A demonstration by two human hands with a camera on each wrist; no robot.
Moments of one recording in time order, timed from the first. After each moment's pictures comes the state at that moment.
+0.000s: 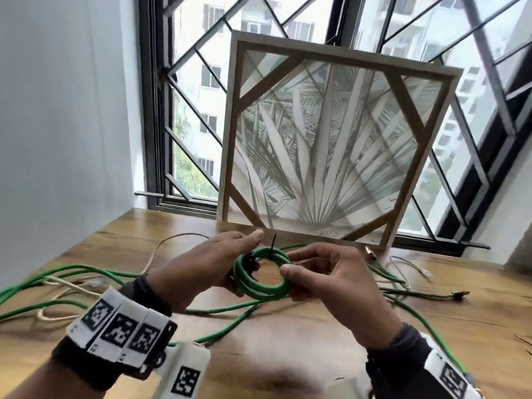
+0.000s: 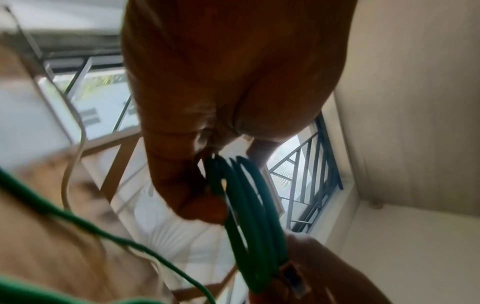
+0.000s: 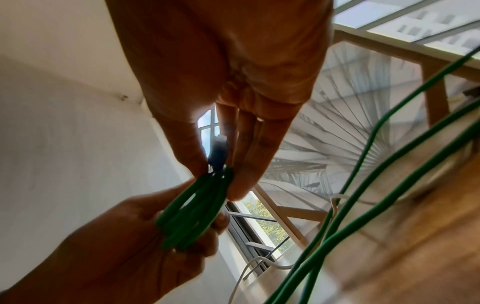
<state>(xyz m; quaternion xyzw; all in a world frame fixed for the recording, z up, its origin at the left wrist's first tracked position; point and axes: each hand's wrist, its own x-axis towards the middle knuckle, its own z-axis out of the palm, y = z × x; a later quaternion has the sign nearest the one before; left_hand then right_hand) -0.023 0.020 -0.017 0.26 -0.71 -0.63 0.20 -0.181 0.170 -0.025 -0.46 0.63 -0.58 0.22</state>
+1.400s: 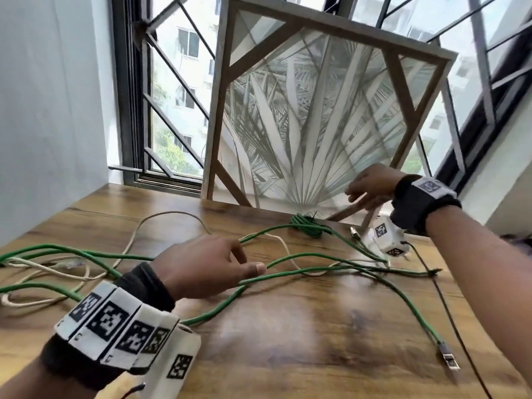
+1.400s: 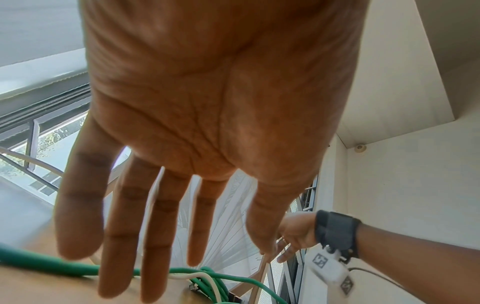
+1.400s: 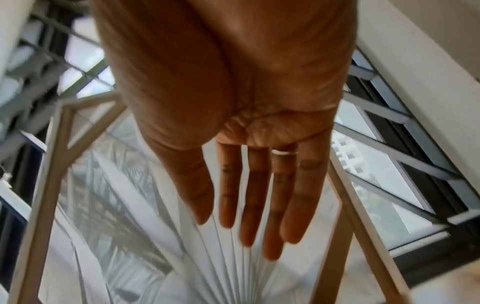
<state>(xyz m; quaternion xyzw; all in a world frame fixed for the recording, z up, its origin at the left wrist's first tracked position) -0.020 0.012 -0.032 0.30 -0.93 -0.20 0.06 -0.391 0.106 0.066 -0.34 0.89 -0.27 0.13</state>
